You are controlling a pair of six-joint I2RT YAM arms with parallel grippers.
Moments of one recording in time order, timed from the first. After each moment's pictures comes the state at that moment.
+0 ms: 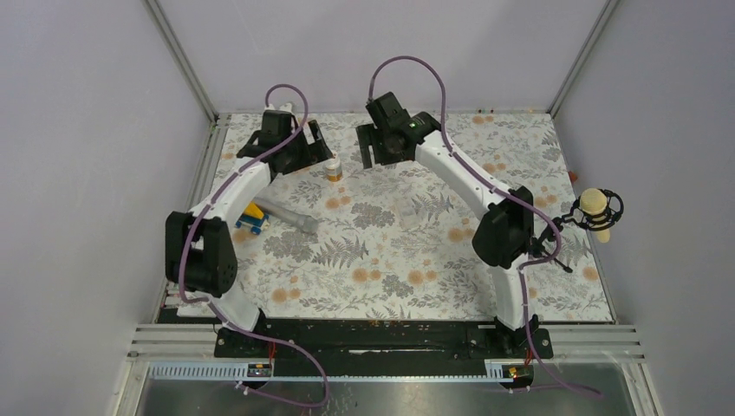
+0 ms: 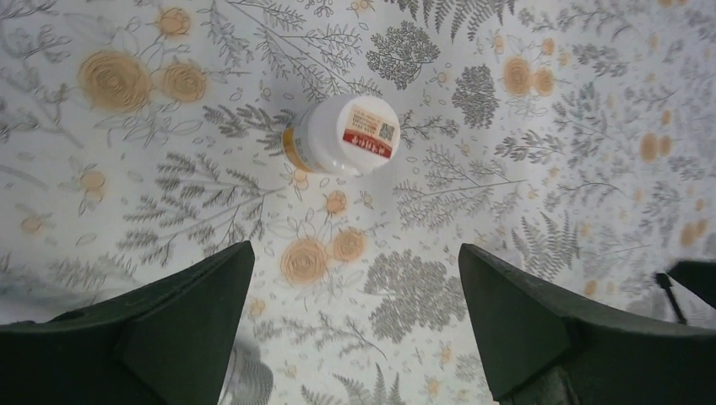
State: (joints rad) left arm -0.21 1.61 1.34 -0.41 0.13 -0.52; right arm 0.66 2.10 2.14 -0.92 0.17 0.34
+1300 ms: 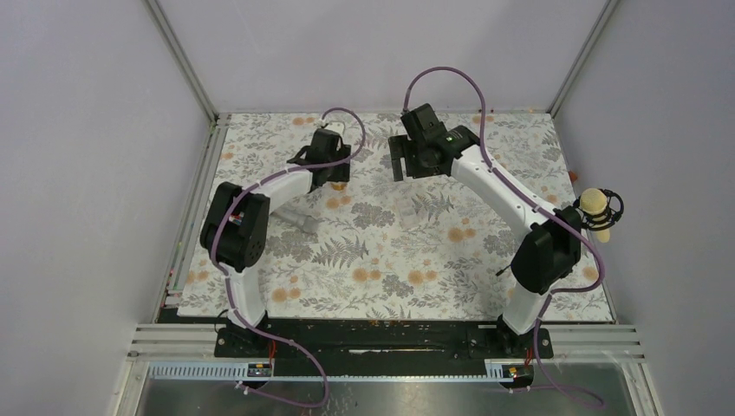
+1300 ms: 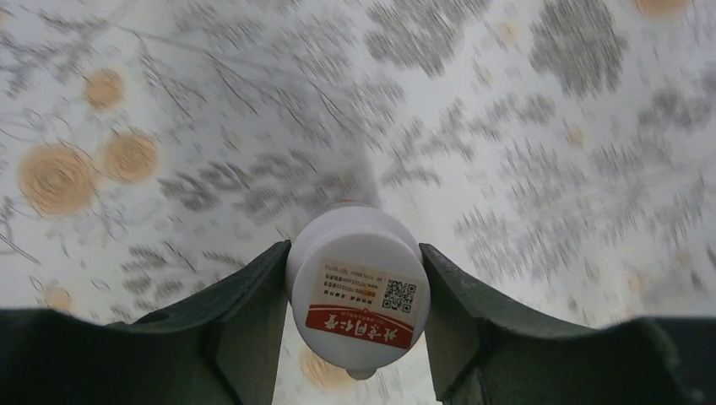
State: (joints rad) left arm -0.39 1.95 1.36 -0.12 -0.13 -0.23; right arm 0.59 1.78 1.71 -0.88 0.18 0.33
